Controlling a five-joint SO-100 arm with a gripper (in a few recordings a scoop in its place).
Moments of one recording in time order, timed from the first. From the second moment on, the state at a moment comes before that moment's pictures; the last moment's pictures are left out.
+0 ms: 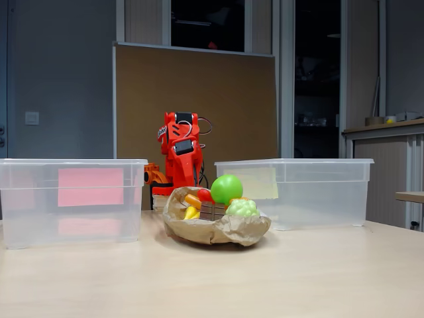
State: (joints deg) arm -5.1 189.7 179.6 68.8 22.4
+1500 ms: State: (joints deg) arm -7.0 181.4 154.6 77.5 19.7
